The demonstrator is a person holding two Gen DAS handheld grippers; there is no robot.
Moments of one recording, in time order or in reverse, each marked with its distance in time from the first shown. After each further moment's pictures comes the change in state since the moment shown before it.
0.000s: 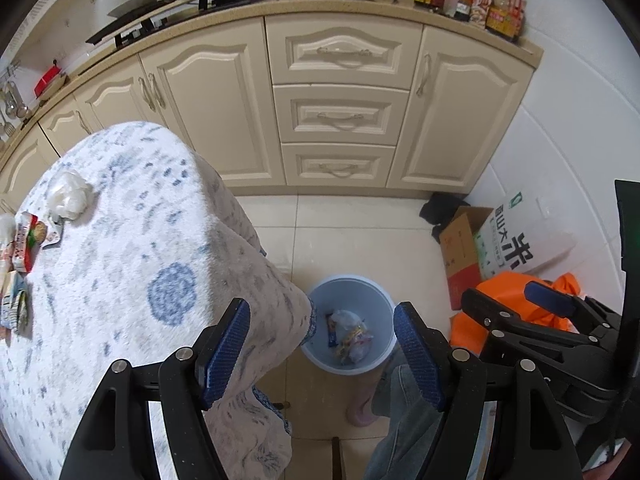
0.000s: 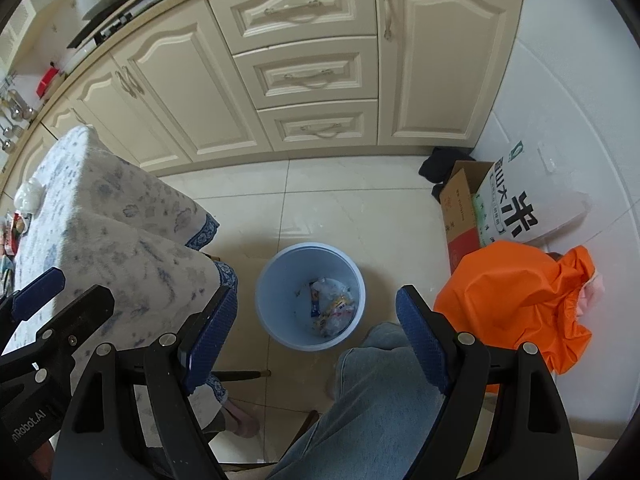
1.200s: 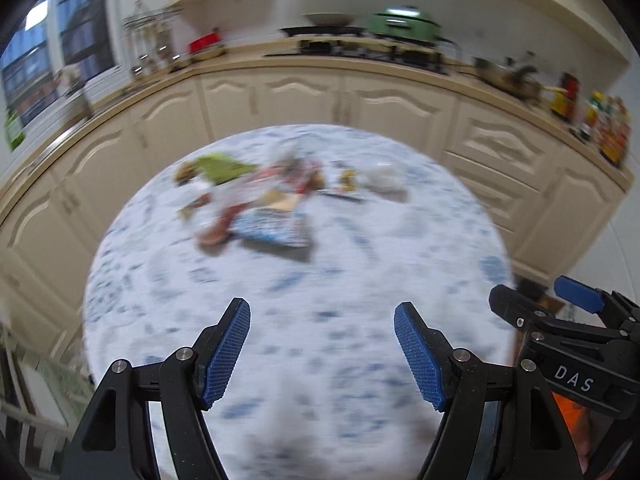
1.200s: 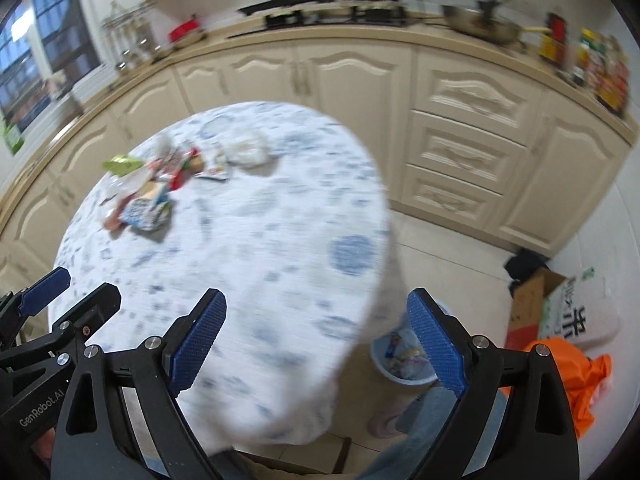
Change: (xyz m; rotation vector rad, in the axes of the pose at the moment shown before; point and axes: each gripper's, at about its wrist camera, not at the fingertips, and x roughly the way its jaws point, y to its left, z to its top) left arm -0.207 0.202 -0.141 -0.368 -0.168 0.274; right arm -0.079 0.255 -0.053 -0.426 -0.125 0.218
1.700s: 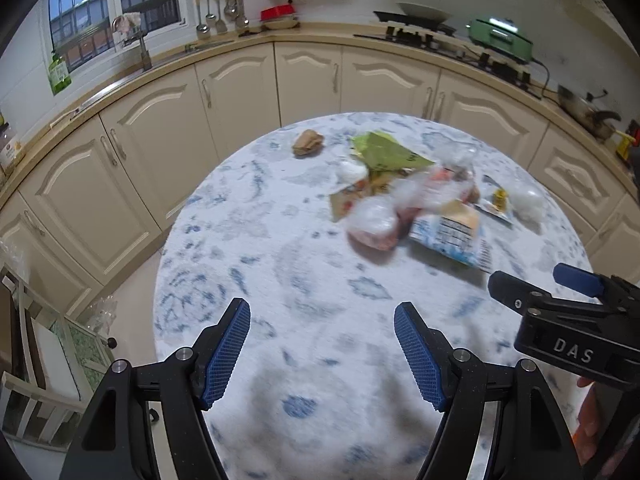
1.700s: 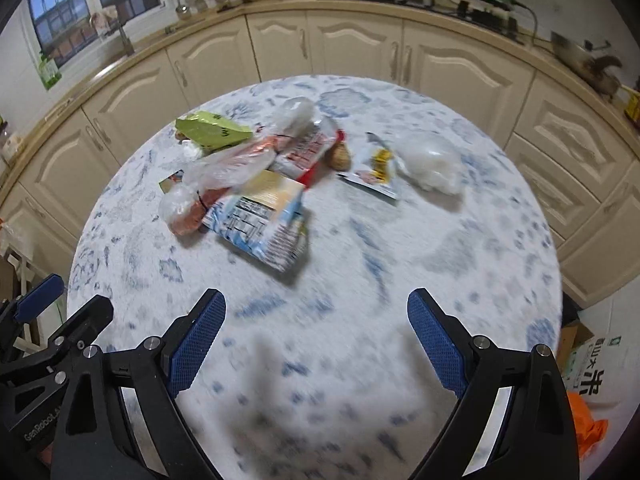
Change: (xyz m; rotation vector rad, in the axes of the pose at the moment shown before) left arm 0.054 0.131 0.031 -0.152 0.062 0.096; right arm 0.090 0.146 0.052 -0.193 0.112 0.084
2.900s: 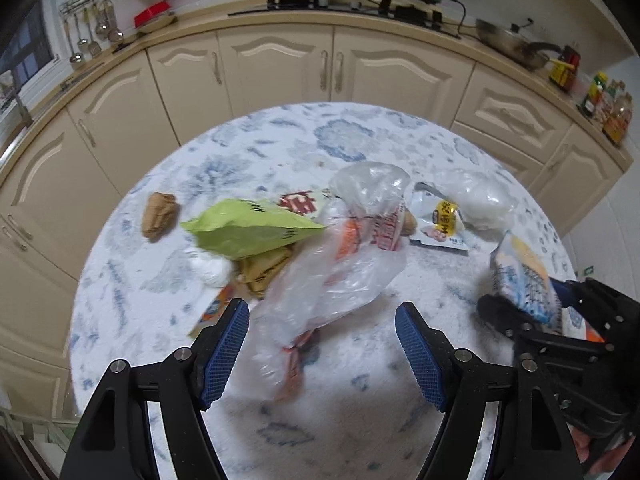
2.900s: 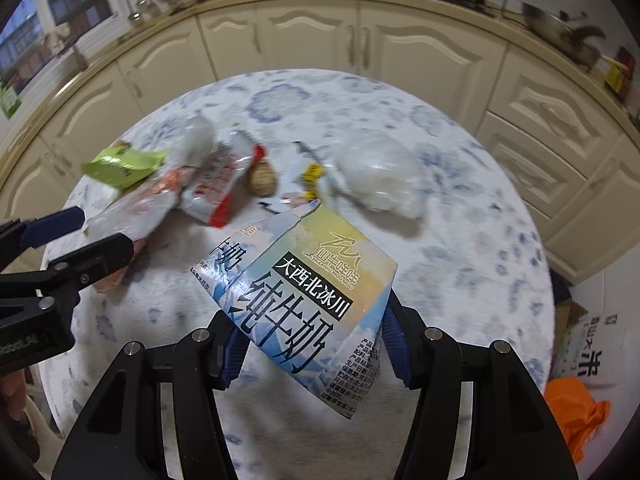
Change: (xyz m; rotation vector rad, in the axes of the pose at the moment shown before) left arm 0.130 -0.070 0.103 0.300 0.121 -0.228; right arm 0.024 -0.069 0.021 0.154 0.018 -0.087
